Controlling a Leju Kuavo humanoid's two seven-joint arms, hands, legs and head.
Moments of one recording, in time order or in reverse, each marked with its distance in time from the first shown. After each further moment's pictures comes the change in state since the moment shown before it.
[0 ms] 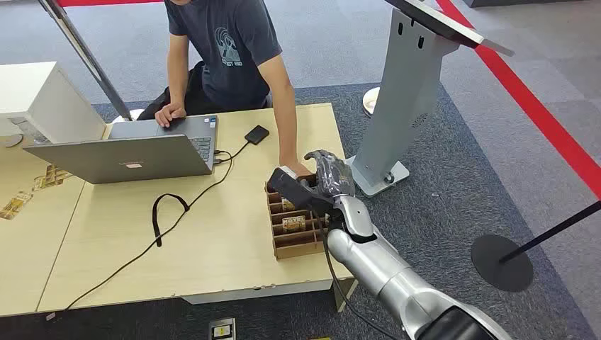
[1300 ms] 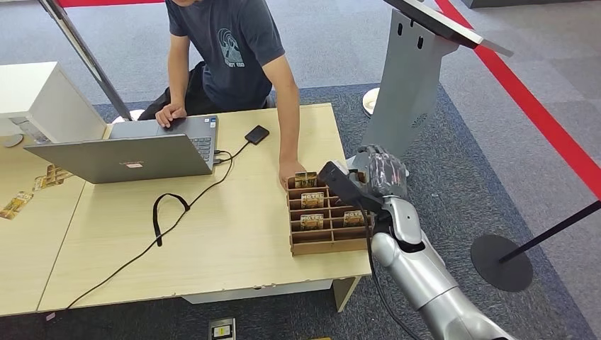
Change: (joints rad) left arm -0.049 0.024 -0.108 0.171 -0.135 -0.140 -0.037; right arm 0.158 -0.151 -0.193 -0.305 0.117 0.081 0.050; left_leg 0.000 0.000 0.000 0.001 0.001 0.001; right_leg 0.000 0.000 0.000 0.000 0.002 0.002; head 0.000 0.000
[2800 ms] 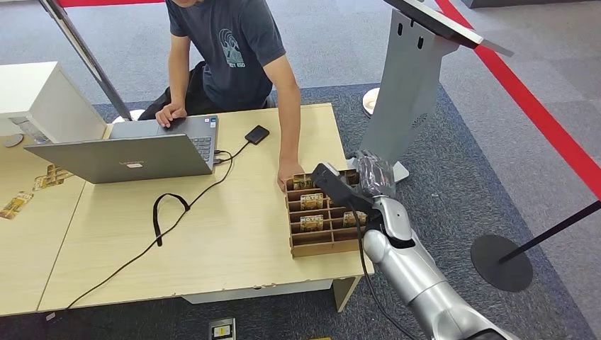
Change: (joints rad) left arm -0.004 -0.001 0.000 0.007 -0.038 -0.009 0.006; right arm -0.042 0.048 0.004 0.116 -0.030 0.008 -0.048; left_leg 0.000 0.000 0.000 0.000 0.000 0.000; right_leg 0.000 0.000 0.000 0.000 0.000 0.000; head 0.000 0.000
